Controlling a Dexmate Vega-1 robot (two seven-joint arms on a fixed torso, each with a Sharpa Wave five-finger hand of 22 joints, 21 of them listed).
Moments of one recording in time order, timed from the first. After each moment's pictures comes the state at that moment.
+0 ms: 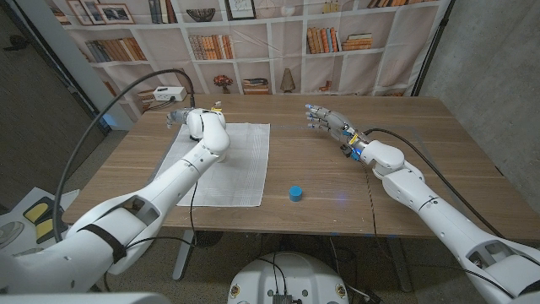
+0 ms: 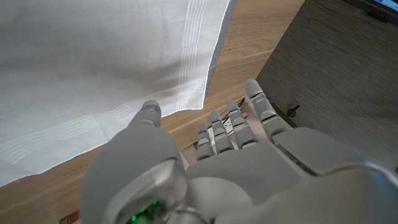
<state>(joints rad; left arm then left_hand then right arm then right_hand) 0.50 0.39 0.64 -1.37 1.57 0.98 -0.85 0.66 0.09 0.31 -0.03 0.18 0.12 -0.08 0.20 0.19 0.19 -0.05 0.21 0.37 0.26 0.00 0.19 0.27 0.12 0.12 0.81 0.18 -0.79 -0.50 -0.41 -1.39 0.41 0.24 0.30 0.35 0.14 0.37 -0.12 0.19 0.22 -0.03 0.20 0.18 0.25 0.11 0.22 0.20 0.19 0.09 0.27 0.24 0.25 0.18 0.20 0.18</state>
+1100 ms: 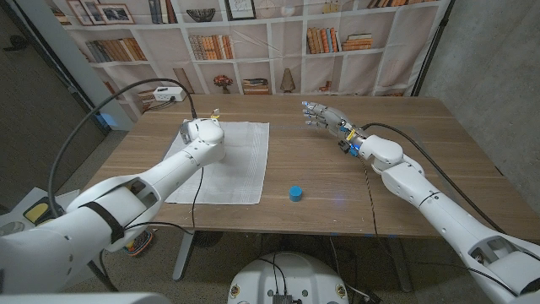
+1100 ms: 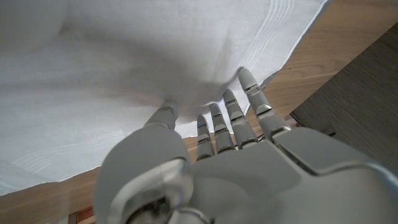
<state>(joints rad) 0.36 0.42 0.82 -1.17 0.85 1.01 -0.41 0.79 0.14 0.40 -0.14 0.18 0.28 -0.03 0.23 0.19 0.36 -0.03 0.27 0.33 0.49 -0.04 0.25 0.20 0.36 0.03 0.85 0.18 -0.77 -0.51 -0.43 -1.44 0.39 0.19 0.28 0.34 0.13 0.37 -0.12 0.19 0.23 -0.02 0.20 0.18 0.25 0.12 0.22 0.20 0.19 0.09 0.27 0.24 0.25 0.18 0.20 0.18</state>
